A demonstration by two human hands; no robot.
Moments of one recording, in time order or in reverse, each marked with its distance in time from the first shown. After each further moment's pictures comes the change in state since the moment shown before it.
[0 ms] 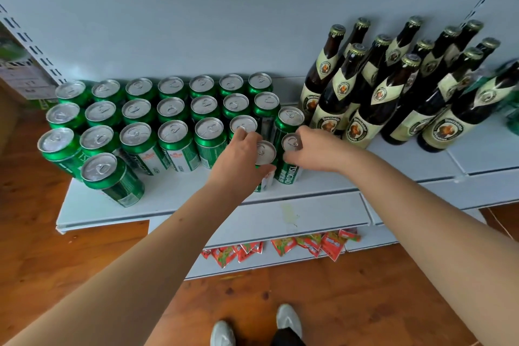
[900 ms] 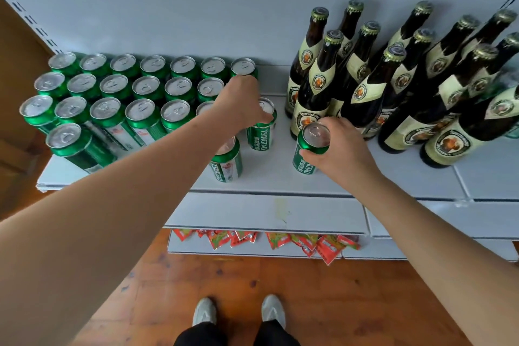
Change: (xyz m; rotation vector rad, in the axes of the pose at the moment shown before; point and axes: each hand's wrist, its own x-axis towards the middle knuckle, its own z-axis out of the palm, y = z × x) left_hand 0.108 0.067 0.010 0.337 -0.009 -0.118; right_hand 0.011 0.129 0.003 0.228 0.390 -0.221
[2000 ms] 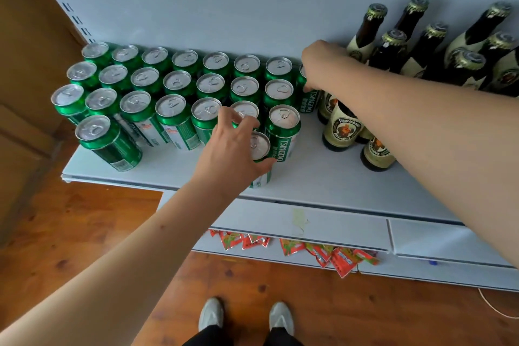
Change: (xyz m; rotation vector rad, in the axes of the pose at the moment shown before) left_hand -0.099 -0.047 0.028 -0.168 0.215 -0.099; right_hand 0.174 -0.113 0.018 -0.746 -0.336 -0.084
